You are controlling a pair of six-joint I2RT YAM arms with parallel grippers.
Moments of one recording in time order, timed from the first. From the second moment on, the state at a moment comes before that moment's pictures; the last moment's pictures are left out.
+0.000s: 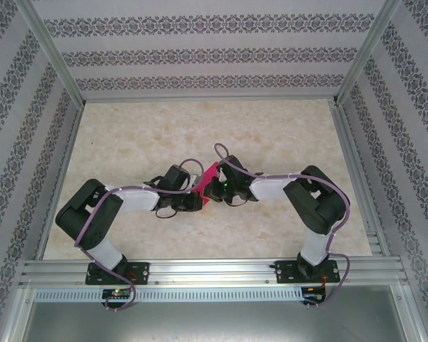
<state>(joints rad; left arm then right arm) -0.62 1.64 0.68 -0.04 0.44 -0.58 0.71 1.82 0.86 0.08 -0.45 0.98</state>
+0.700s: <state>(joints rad) -0.62 1.64 0.68 -0.04 0.41 -0.59 0.58 1.86 0.90 0.01 -0.46 0.87</state>
